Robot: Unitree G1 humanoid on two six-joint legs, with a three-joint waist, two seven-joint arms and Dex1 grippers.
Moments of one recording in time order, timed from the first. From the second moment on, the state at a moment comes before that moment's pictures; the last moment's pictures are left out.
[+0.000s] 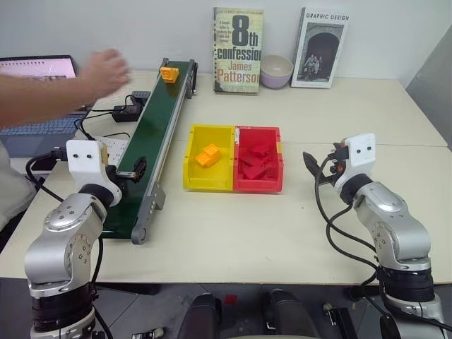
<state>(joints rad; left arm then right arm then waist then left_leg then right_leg) -0.21 0.52 0.38 -0.39 -0.42 0.79 -0.17 -0.33 -0.39 -0.10 -0.33 0.29 0.64 0.22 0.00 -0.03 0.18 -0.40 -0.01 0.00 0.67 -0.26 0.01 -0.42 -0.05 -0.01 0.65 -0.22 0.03</state>
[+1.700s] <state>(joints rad) -0.42 0.47 0.33 -0.10 -0.36 0.62 -0.21 -0.53 -0.51 0.01 -0.46 0.77 0.84 0.79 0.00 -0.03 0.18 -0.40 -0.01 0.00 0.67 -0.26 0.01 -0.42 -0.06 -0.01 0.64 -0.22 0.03</state>
